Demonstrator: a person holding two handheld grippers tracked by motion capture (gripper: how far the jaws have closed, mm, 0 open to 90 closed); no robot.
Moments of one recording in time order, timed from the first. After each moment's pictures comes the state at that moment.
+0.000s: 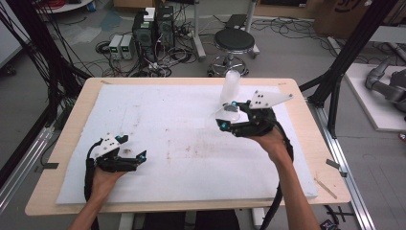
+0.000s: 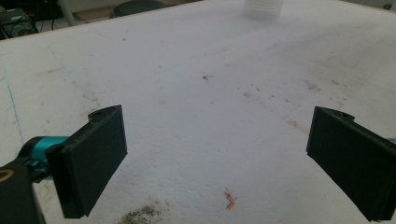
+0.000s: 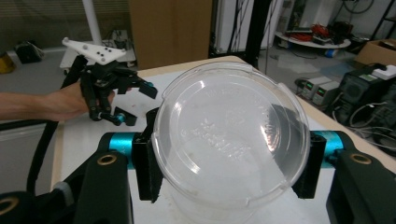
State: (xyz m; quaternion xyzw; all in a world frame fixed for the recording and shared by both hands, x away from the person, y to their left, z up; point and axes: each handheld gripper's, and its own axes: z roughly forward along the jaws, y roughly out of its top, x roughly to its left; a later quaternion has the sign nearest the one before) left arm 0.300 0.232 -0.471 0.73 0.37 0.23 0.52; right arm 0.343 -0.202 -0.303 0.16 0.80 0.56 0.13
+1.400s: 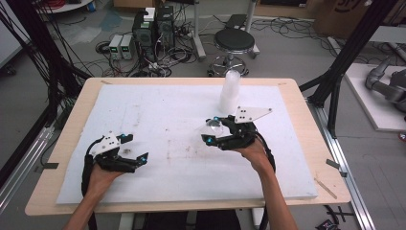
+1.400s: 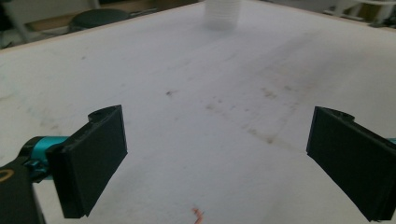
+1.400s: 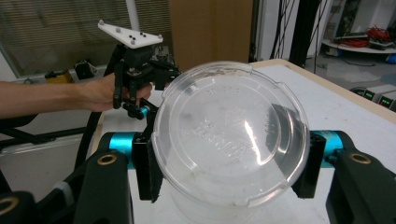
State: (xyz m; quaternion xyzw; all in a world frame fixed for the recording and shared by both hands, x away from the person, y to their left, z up) left arm 0.301 0.229 -0.451 0.75 0.30 0.19 0.56; right arm 0.349 -0.176 -0.357 0.12 0.79 0.60 0.05
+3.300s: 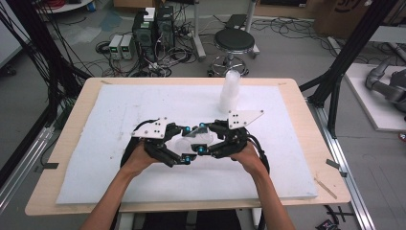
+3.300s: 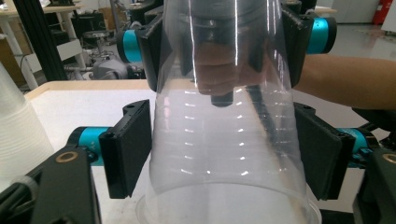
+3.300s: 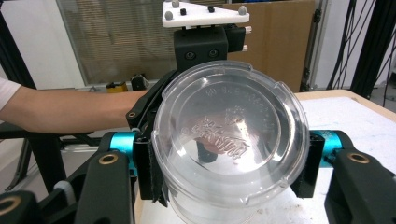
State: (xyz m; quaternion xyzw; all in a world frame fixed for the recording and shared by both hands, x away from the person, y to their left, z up) left arm 0.331 0.103 -0.390 0.75 0.02 0.02 0.66; right arm 0.335 -0.152 -0.353 0.04 0.77 0.64 -0.02
